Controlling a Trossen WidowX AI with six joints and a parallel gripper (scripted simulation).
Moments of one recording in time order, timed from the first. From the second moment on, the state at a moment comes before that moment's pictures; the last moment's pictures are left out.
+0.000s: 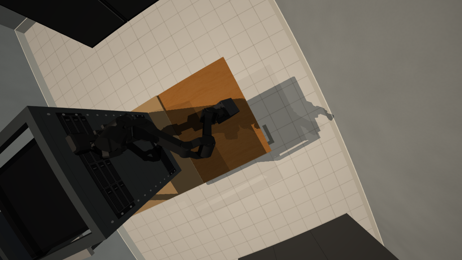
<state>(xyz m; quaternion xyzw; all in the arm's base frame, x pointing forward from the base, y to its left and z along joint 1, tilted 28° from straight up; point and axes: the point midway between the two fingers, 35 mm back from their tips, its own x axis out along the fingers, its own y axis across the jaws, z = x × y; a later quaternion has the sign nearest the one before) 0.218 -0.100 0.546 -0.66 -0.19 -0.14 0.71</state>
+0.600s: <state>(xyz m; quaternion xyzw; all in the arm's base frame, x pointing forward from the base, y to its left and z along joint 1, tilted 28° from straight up) 0.186 -0.099 0.533 -0.67 -0.20 -0.14 0.71</state>
